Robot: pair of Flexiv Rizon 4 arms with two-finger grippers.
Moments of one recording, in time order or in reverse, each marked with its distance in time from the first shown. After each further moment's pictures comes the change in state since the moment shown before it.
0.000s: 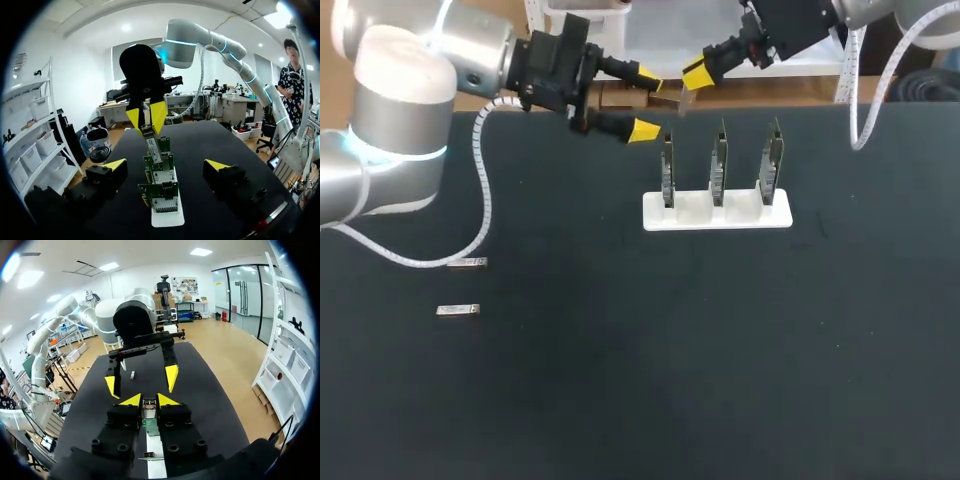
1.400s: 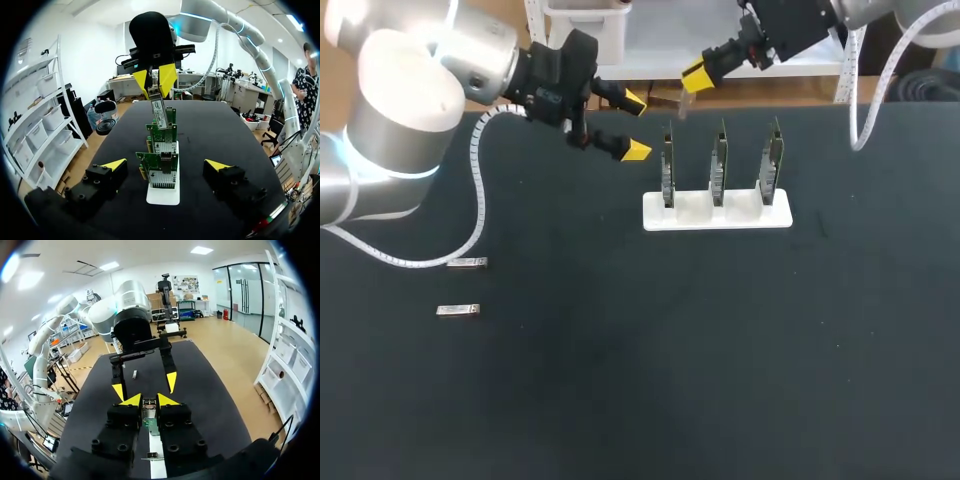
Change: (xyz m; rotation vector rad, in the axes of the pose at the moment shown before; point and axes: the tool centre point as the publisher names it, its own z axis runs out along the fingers) left arm 0.034 -0.006 -0.003 -0.070 0.197 -0.084; right arm 0.001 0.004 0.002 -0.019 0.004 0.014
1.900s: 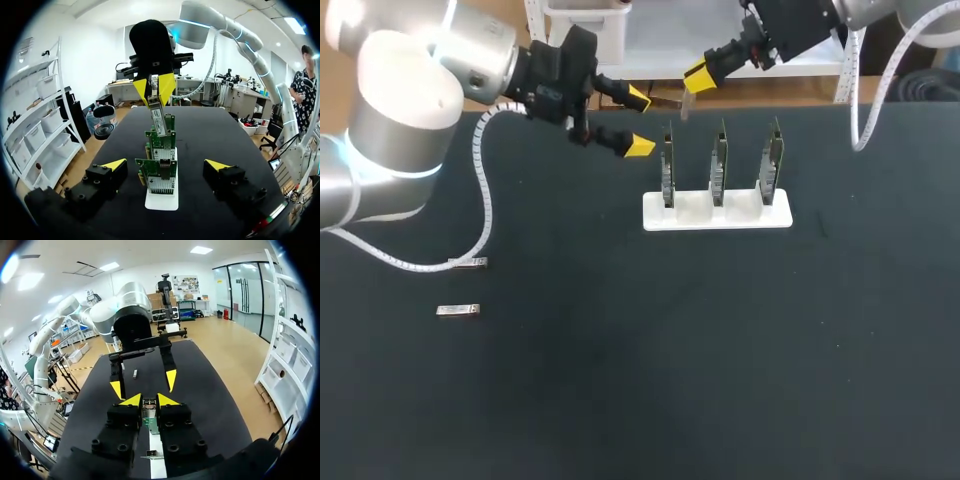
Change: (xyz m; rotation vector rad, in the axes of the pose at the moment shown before) left arm -0.007 -0.001 0.001 0.015 -0.054 -0.007; right arm 0.004 -0.001 -0.002 -0.005 0.005 0.002
